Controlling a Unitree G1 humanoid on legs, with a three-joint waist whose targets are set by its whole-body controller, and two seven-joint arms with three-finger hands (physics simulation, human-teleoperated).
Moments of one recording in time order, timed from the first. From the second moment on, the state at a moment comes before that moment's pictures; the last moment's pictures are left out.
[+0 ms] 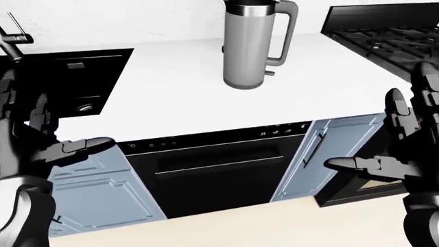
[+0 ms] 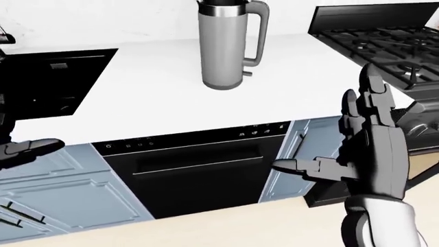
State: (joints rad) left arm -0.17 0.38 0.62 -0.63 -0.44 0.69 0.05; right arm 0.01 -0.47 -0.43 -1.03 0.52 0.80 -0.31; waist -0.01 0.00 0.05
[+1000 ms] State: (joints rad) left arm -0.17 0.38 0.62 -0.63 -0.44 0.69 0.04; right arm 0.02 -0.51 -0.44 -1.02 0.56 0.79 -0.35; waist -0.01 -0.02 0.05
